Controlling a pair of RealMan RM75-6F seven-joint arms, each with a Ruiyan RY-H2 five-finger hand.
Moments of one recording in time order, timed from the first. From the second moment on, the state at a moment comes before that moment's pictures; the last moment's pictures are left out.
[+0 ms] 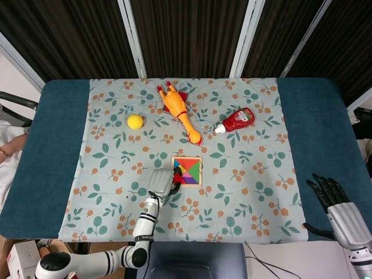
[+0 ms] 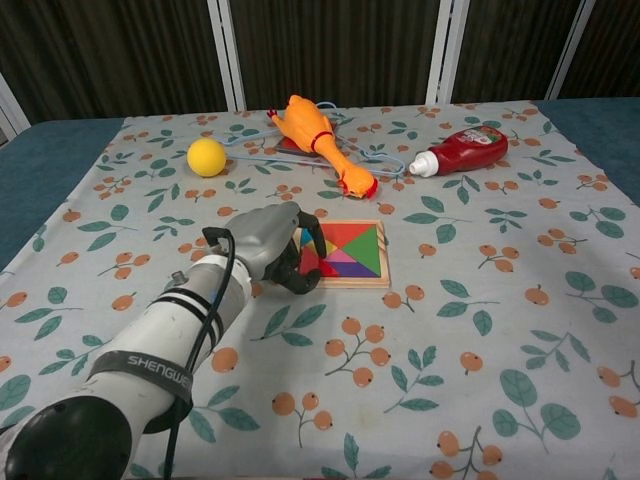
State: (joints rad) left arm -0.79 -2.14 -0.34 -1.14 0.99 1.06 0.49; right arm 0.04 -1.03 -0.06 -1.59 -1.74 1.57 0.13
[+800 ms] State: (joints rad) left arm -0.69 -1.94 -0.20 -1.39 1.18 1.15 0.39; right arm 0.04 -1.04 -0.06 -1.58 -1.74 1.57 0.10
